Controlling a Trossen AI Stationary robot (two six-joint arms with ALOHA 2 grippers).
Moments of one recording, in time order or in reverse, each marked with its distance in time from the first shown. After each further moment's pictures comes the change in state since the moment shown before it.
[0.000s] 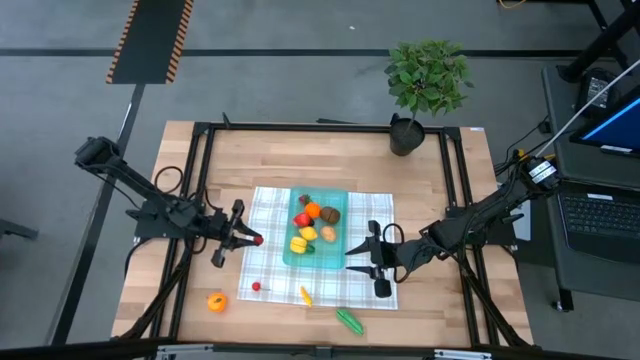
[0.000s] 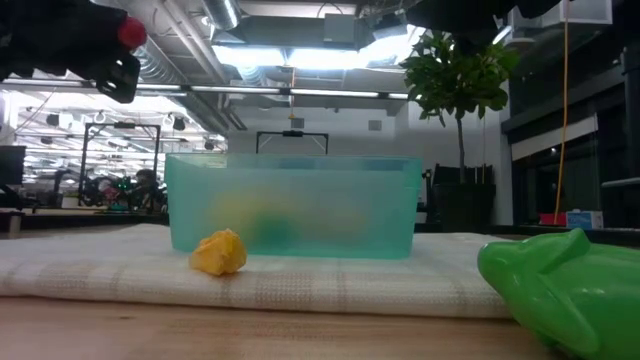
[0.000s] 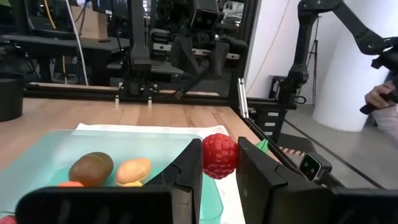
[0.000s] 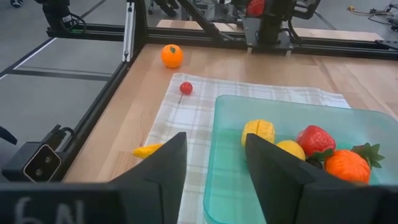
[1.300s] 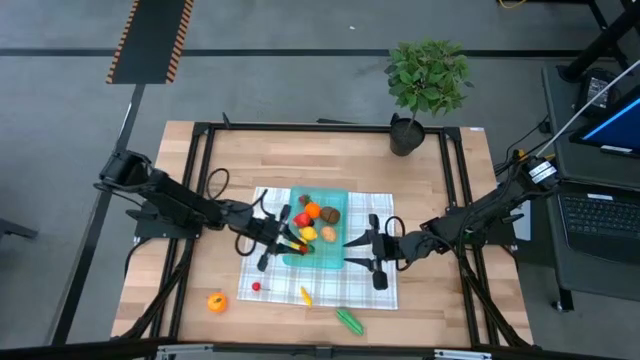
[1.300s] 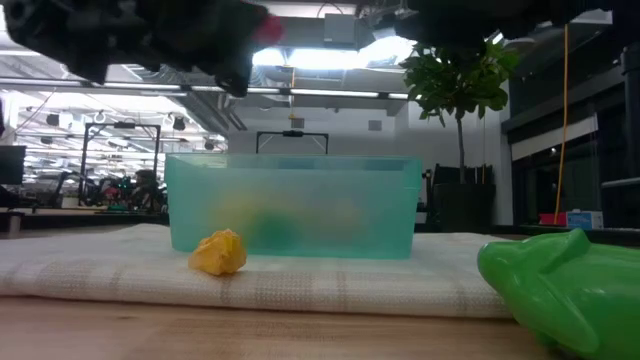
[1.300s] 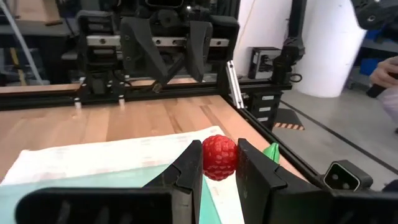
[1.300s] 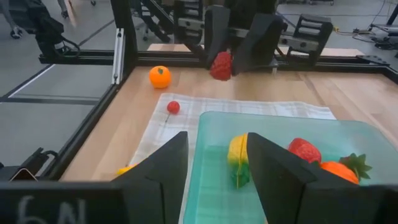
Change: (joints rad) left arm 0.294 0.720 0.405 0.206 0.431 0.078; right arm -0.050 0.000 -0.106 0.228 -0.001 -0.037
